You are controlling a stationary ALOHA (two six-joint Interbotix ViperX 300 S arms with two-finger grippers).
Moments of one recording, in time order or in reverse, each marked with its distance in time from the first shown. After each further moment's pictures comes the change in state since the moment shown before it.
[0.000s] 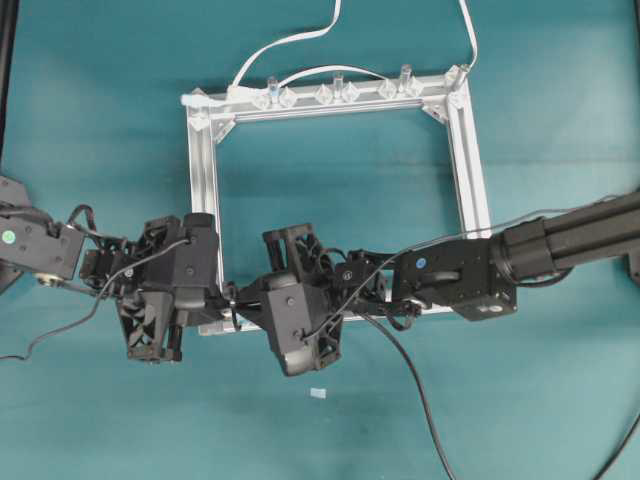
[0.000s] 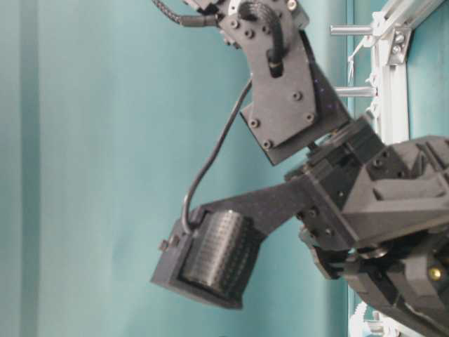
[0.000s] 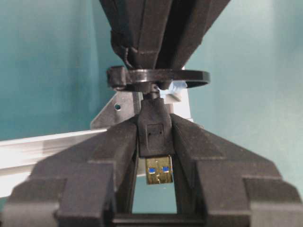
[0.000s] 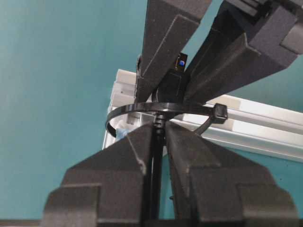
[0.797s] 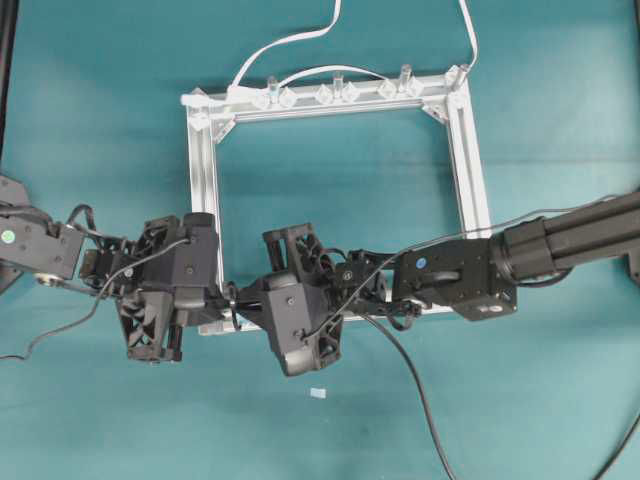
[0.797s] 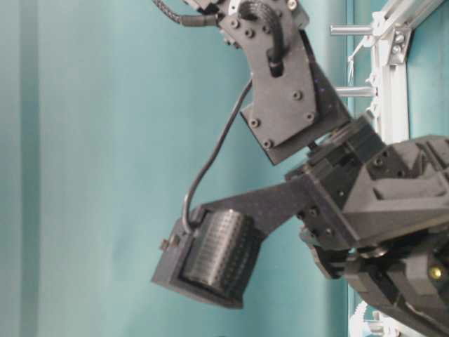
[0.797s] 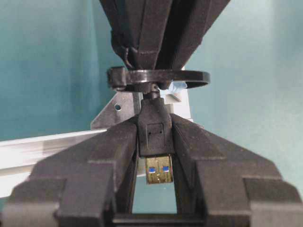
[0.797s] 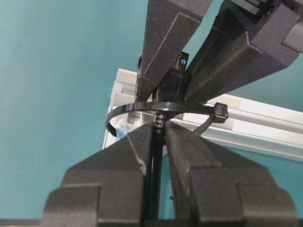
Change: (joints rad) left arm 0.000 -0.002 0.000 0.000 0.002 -0.002; right arm 0.000 0.000 0.000 -0.002 0.003 0.002
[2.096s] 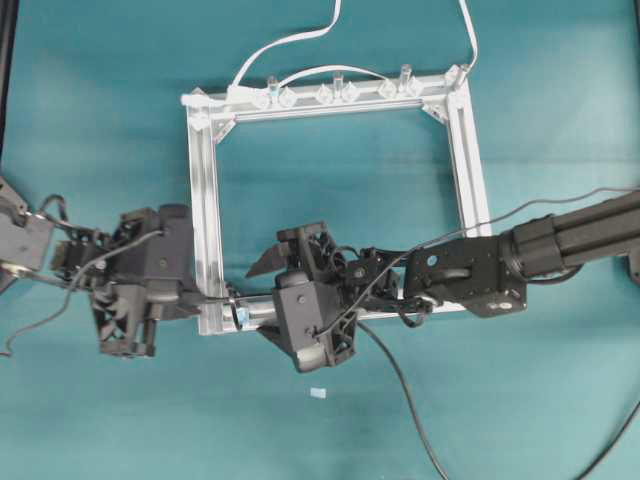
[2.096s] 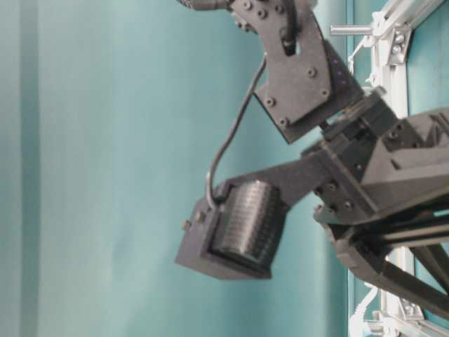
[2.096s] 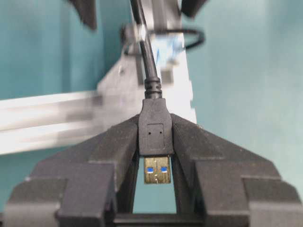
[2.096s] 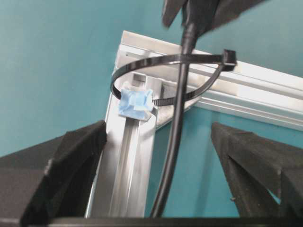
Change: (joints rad) left arm 0.000 -0.137 0.055 0.000 0.114 0.000; right arm -0.003 -0.021 0.058 0.000 0.006 -0.002
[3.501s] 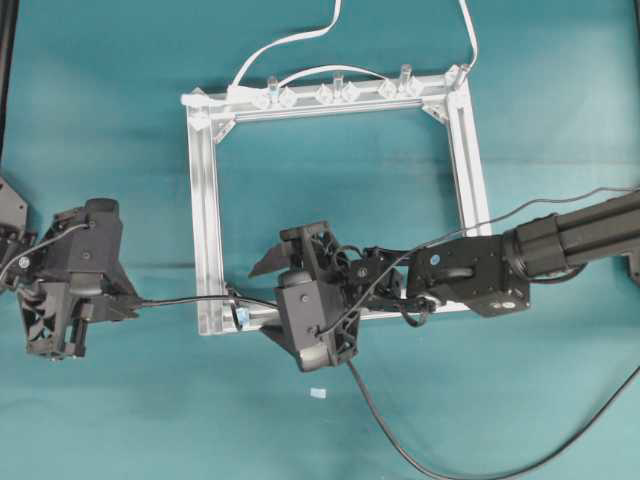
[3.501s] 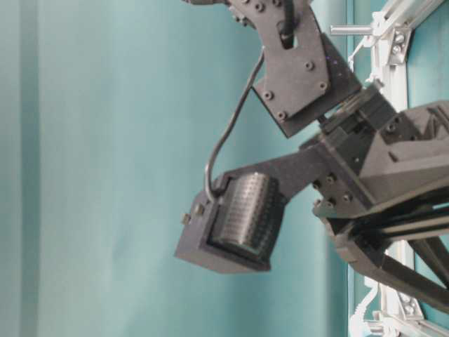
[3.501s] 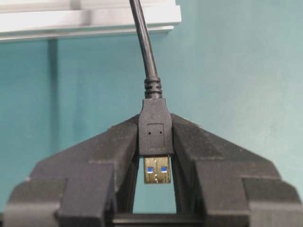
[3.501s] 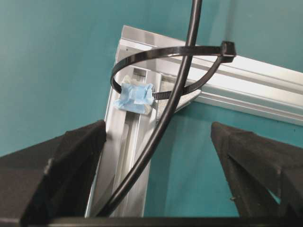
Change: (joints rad) left arm -0.075 -0.249 0.161 -0.002 0.098 -0.106; right arm 0.000 -0.005 0.009 0.000 0.000 0.002
